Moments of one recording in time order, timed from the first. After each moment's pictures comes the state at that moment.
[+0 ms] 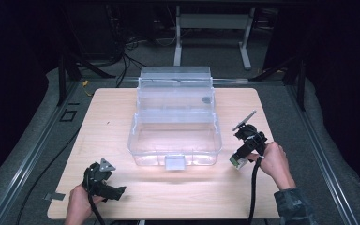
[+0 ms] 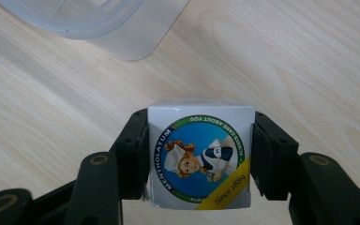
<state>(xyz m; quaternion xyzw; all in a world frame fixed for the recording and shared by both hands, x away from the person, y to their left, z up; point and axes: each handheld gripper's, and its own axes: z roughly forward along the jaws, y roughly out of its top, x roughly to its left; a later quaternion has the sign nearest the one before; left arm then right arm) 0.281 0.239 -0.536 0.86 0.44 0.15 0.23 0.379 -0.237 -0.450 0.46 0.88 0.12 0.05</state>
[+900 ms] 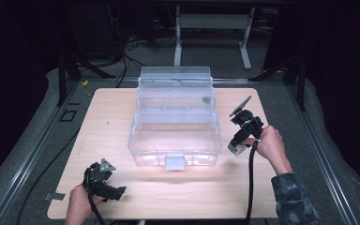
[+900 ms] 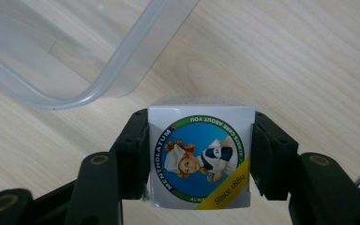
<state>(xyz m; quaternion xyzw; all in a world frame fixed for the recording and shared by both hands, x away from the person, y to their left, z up) 0.282 0.239 -0.536 0.86 0.44 0.14 0.22 0.417 -0.228 -0.427 0.46 0.88 0.10 0.07</state>
